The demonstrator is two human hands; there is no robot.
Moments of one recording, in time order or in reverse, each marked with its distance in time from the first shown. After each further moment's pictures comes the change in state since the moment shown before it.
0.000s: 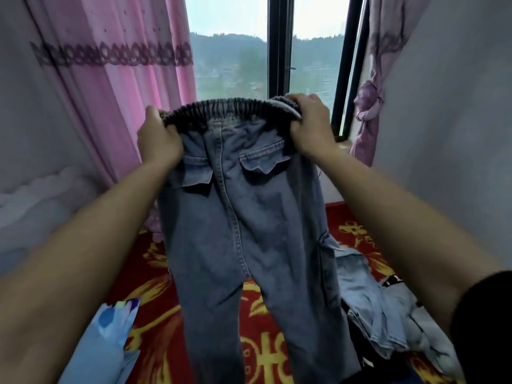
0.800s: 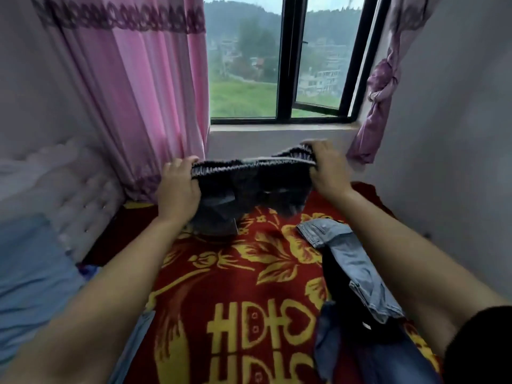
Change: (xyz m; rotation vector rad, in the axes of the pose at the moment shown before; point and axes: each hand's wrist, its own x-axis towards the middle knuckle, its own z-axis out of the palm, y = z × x) left_hand -0.103 -0.114 -0.028 0.219 -0.225 0.287; right_hand -0.110 0.033 0.059 -0.085 -0.185 0.010
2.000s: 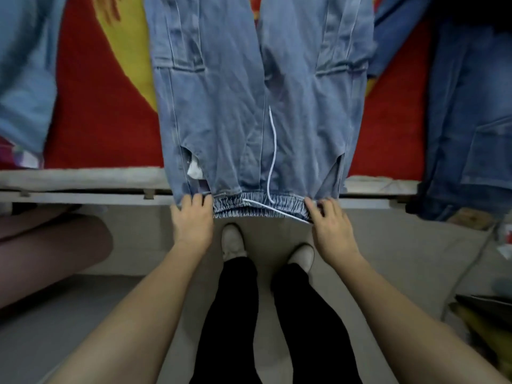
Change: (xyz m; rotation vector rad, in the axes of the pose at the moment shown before) left_hand -0.781 -0.036 0.120 0.595 -1.265 -0.258; right_hand -0.804 0.110 0.205 -0.303 -1.078 0.217
